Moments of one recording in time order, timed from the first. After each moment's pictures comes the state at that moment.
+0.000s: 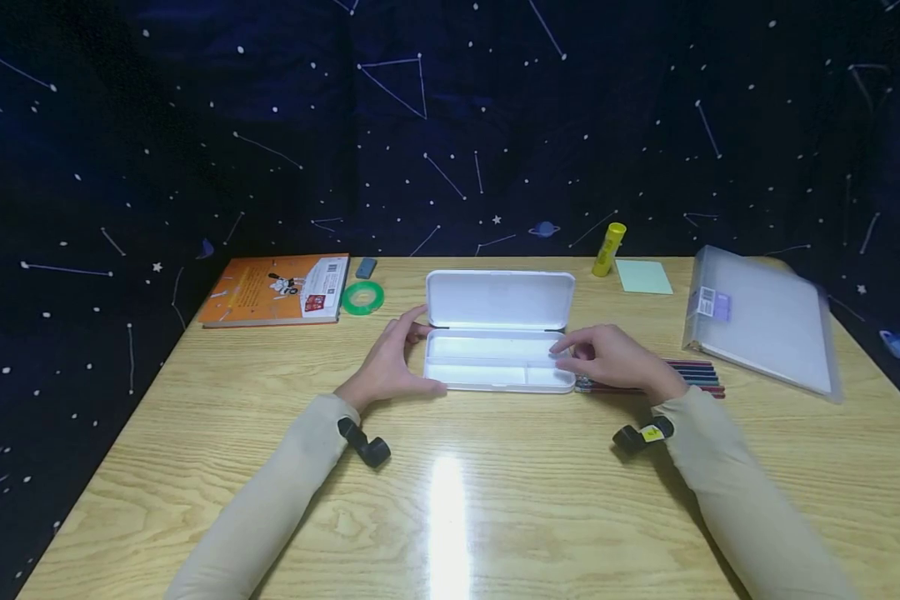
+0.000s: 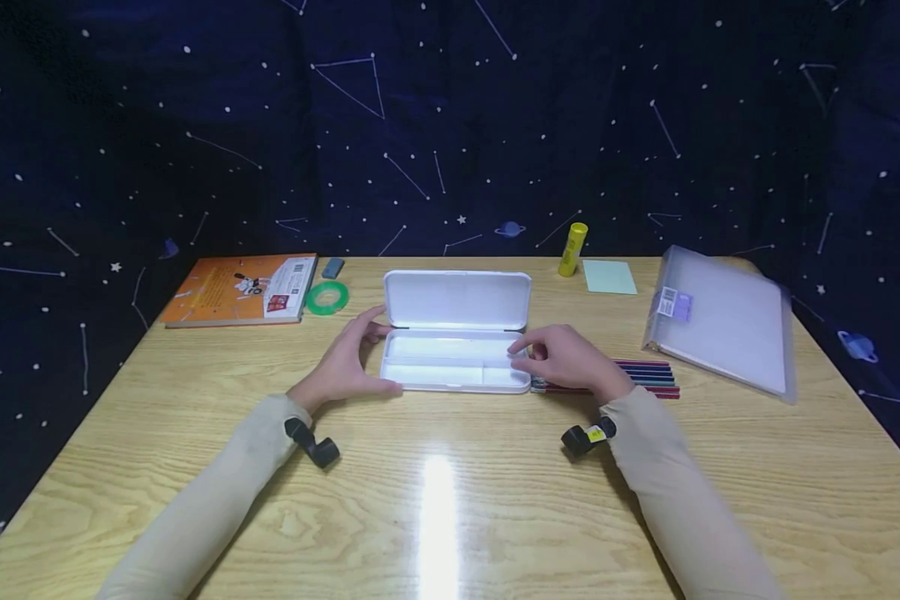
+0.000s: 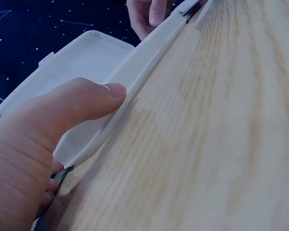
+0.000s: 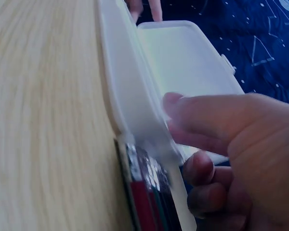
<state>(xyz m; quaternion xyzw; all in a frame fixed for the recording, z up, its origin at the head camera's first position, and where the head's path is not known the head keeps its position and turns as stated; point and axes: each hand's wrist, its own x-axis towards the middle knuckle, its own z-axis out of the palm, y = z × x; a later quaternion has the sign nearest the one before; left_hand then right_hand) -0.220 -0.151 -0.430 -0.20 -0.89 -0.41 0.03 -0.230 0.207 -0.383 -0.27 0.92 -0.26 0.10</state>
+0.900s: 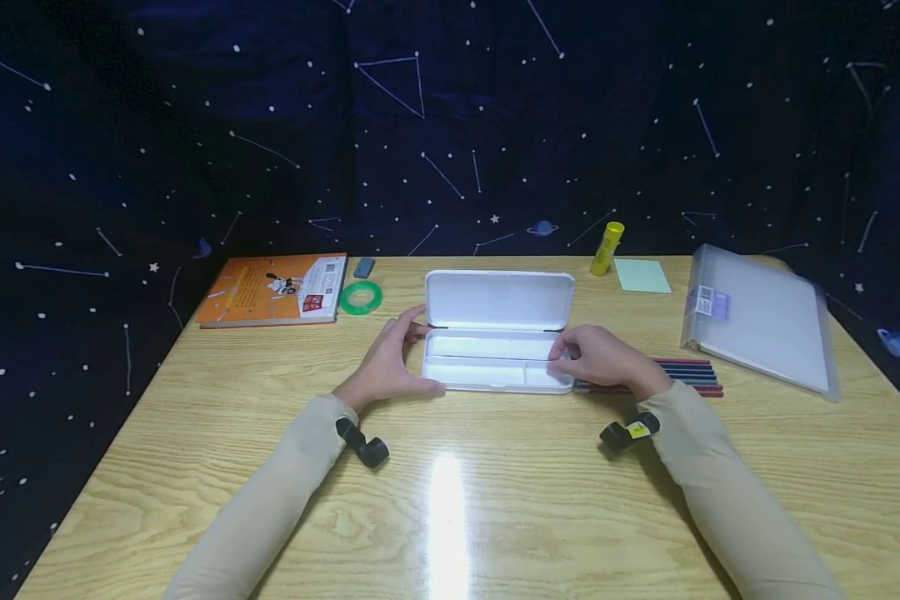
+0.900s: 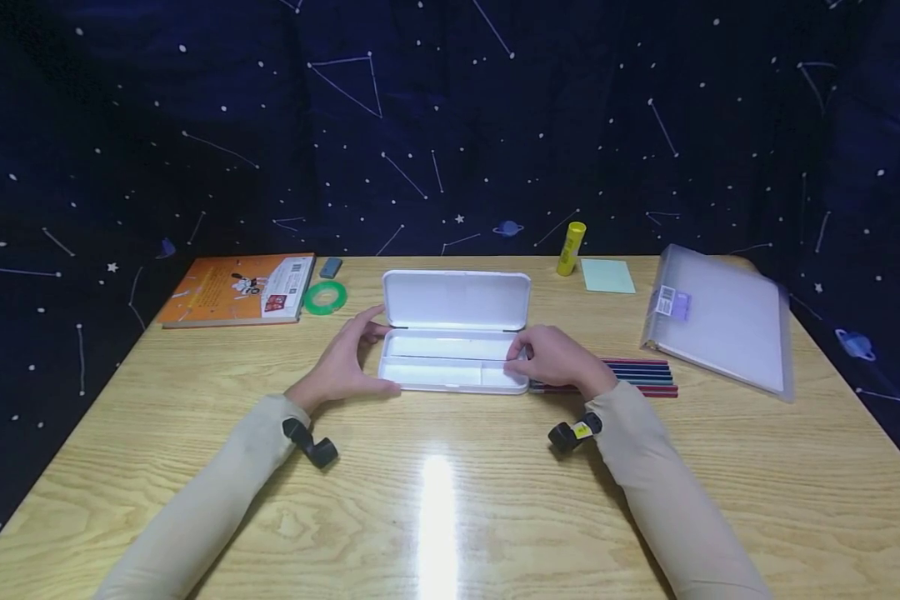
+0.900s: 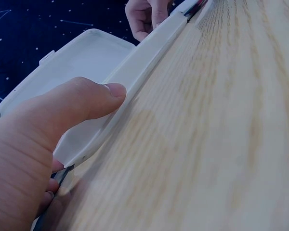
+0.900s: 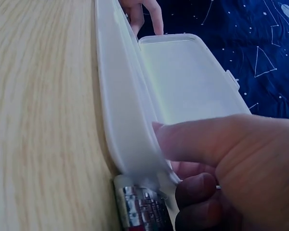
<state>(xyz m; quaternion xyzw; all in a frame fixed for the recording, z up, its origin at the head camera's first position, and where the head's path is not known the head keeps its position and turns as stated) -0.220 -0.151 -0.429 -0.20 -0.89 -0.42 0.02 -0.233 0.189 -0.379 -0.23 0.93 -0.24 0.15</state>
